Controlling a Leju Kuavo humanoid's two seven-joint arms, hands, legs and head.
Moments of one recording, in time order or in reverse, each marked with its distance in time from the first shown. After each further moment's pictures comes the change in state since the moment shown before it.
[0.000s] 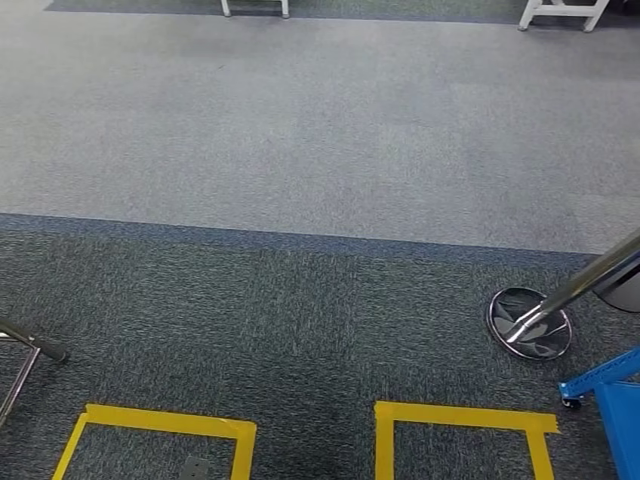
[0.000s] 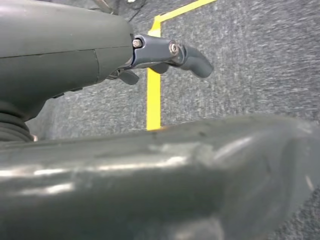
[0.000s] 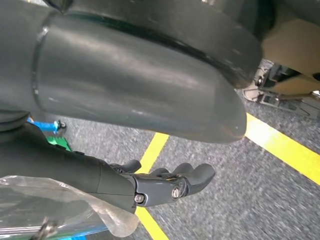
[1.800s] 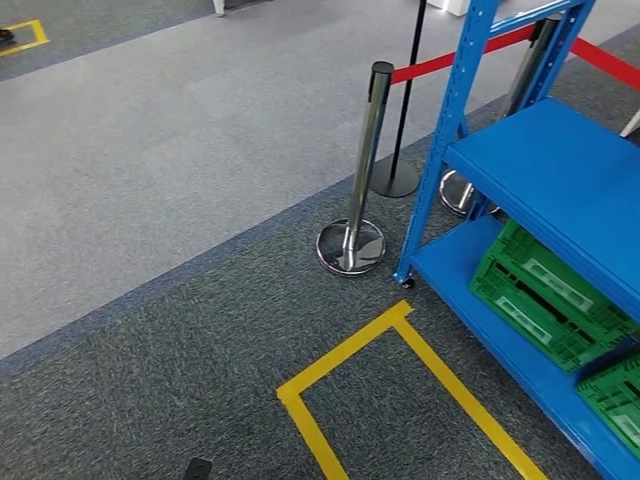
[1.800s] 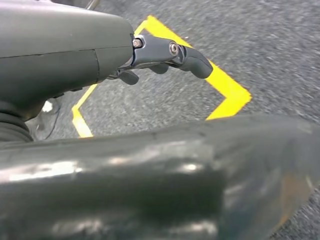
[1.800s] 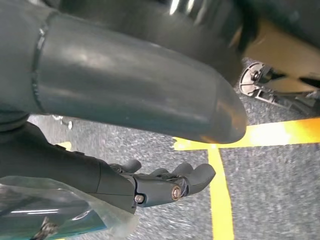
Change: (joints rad) left arm 0.004 -0.001 0.000 0.001 -0.028 -0.004 -0.016; right arm -0.001 0.001 -0.009 0.000 -0.001 -0.003 0.004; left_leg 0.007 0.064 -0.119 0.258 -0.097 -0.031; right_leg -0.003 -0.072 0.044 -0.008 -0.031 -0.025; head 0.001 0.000
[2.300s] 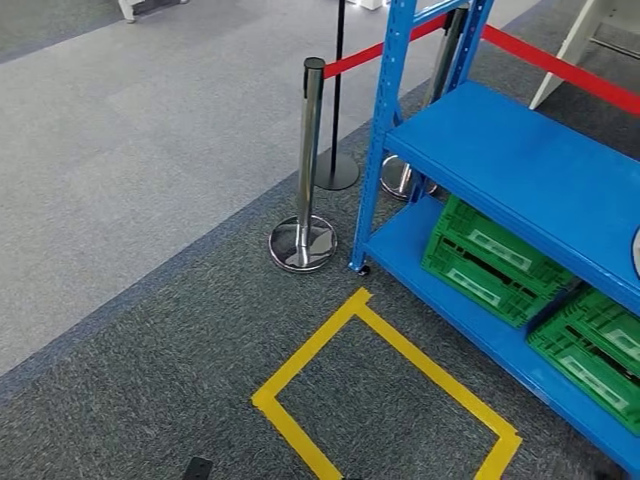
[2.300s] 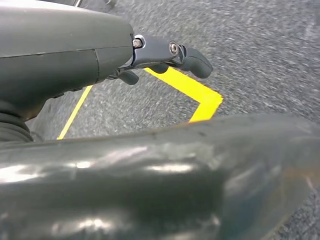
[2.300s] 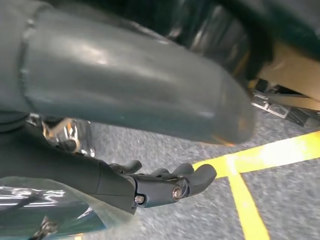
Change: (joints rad) left arm 0.000 -0.004 0.002 0.000 0.001 0.005 -0.004; right arm 0.001 0.001 -0.005 0.000 -0.001 0.002 0.005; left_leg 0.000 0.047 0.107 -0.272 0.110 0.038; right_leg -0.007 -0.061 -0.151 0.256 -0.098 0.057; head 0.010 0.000
